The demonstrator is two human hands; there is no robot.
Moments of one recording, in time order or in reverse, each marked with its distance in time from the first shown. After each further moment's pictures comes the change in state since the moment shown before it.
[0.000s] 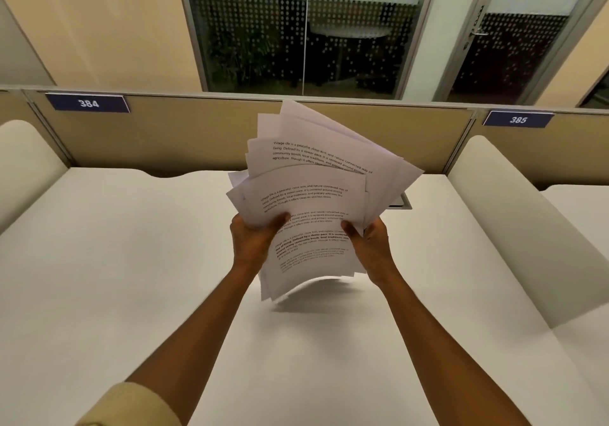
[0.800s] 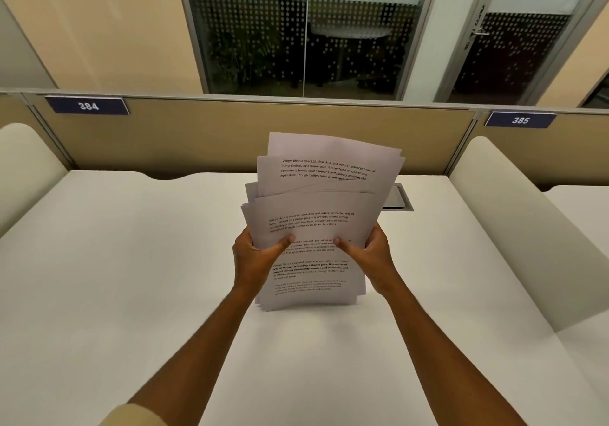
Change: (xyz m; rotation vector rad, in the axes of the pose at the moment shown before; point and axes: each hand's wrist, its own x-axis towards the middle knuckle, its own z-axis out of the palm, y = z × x) left_hand -0.021 -0.021 -0.003 0.102 -0.029 -0.060; right_hand -0.007 0.011 -0.007 0.032 -0.075 0.085
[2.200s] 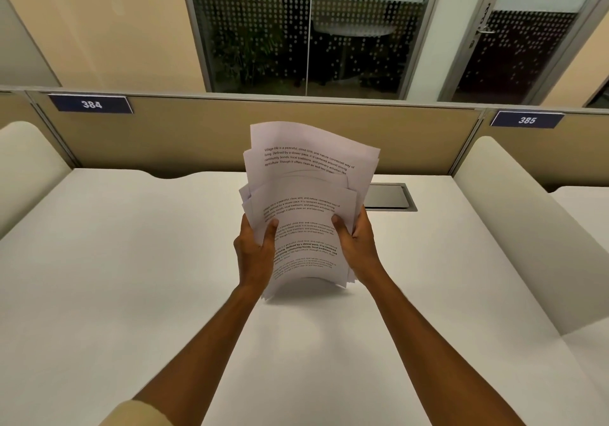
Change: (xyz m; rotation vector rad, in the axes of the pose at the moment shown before) left_hand 0.008 0.001 0.008 0.086 0.143 0.107; right_hand 0.017 -0.014 0.041 -0.087 0.059 -0.057
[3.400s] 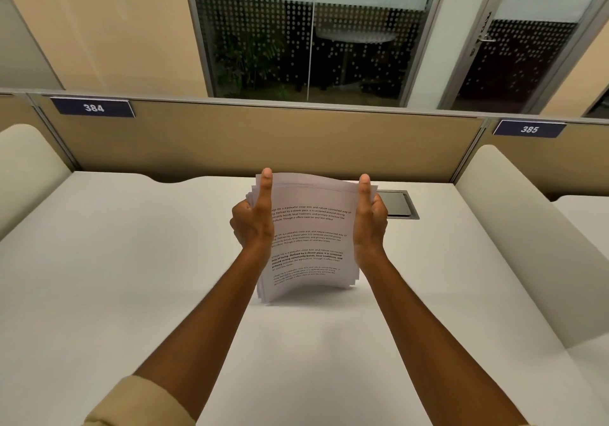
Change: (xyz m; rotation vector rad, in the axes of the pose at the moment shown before) left_hand 0.056 0.056 0.016 0.107 0.185 -0.299; right_hand 0.027 -0.053 0.007 0.138 0.318 0.123
